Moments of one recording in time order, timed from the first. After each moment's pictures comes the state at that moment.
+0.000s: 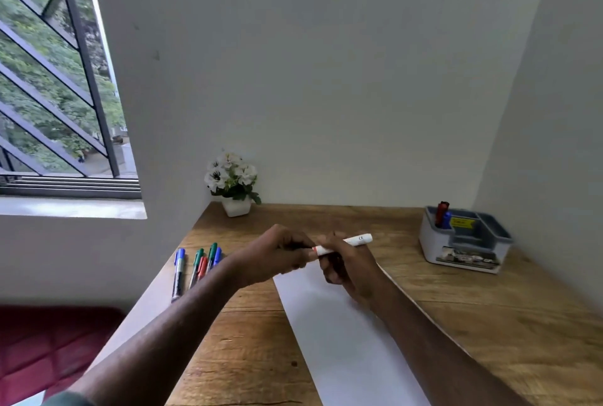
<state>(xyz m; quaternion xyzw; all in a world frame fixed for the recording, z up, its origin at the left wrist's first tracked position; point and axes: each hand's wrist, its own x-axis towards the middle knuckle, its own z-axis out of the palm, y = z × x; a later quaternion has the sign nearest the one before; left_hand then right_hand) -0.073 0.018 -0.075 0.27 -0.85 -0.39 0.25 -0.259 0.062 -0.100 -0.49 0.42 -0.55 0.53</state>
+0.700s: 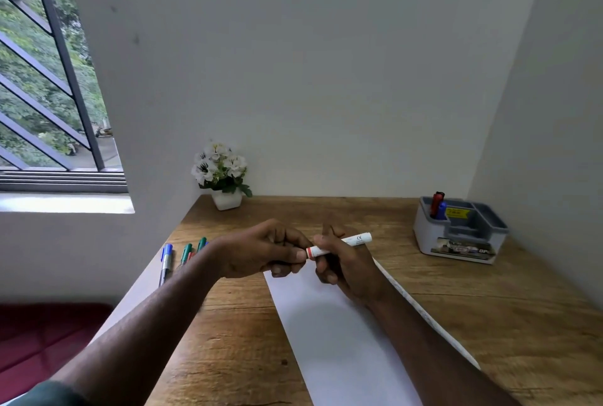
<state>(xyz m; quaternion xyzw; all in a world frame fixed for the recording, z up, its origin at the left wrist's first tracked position) -0.071 -0.001 -0.072 0.19 -0.76 -0.61 0.14 -0.266 0.065 -0.109 -0.54 0.36 -0.56 0.52</state>
